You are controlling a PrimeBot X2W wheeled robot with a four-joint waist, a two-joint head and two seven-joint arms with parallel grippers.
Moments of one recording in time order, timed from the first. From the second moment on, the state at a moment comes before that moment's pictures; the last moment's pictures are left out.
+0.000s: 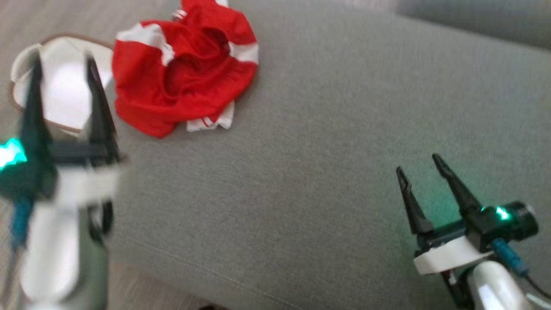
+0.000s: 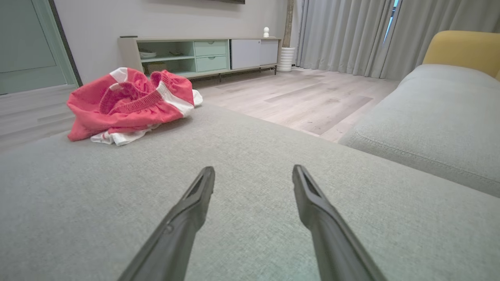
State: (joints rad) left arm -0.31 0.13 0.01 0.02 -0.07 -0.01 -0.26; right arm -0.03 -0.15 0.16 0.14 -0.01 0.13 -0.25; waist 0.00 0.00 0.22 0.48
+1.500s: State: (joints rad) left arm -1.32 0.22 -0.22 1.02 -0.24 -0.13 0.05; right arm -0.17 -0.17 0.18 0.07 0.00 0.13 -0.26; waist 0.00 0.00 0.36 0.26
